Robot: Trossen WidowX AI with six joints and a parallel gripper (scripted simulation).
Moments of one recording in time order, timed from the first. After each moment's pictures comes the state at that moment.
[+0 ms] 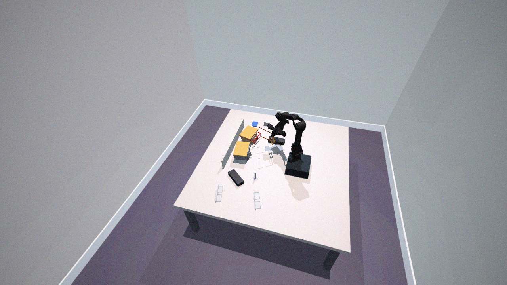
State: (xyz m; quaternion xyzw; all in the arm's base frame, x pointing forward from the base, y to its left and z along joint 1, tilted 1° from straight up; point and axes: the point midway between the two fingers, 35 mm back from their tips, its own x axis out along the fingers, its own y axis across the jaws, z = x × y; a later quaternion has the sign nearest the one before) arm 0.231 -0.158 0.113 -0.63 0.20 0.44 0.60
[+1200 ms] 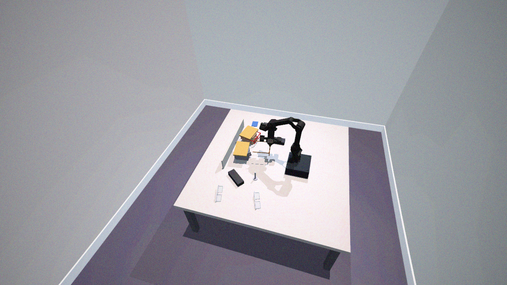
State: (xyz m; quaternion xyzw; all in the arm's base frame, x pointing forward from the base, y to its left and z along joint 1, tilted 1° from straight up) arm 0.247 -0.065 0.084 -0.53 0.44 0.52 0.51
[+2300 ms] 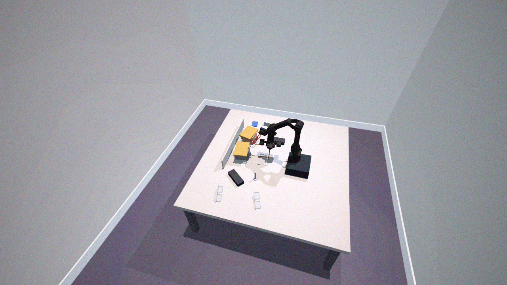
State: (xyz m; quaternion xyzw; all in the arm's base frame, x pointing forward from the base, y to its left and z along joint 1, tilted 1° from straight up) arm 0.248 -0.057 0.046 -0.54 0.46 0.50 0.50
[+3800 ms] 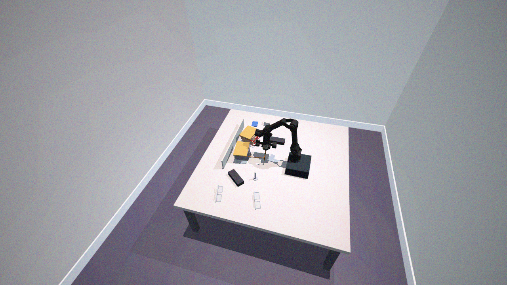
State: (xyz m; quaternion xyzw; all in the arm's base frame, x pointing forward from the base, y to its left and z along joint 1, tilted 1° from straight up) arm 0.286 -0.053 0.032 -0.54 0.46 0.50 0.50
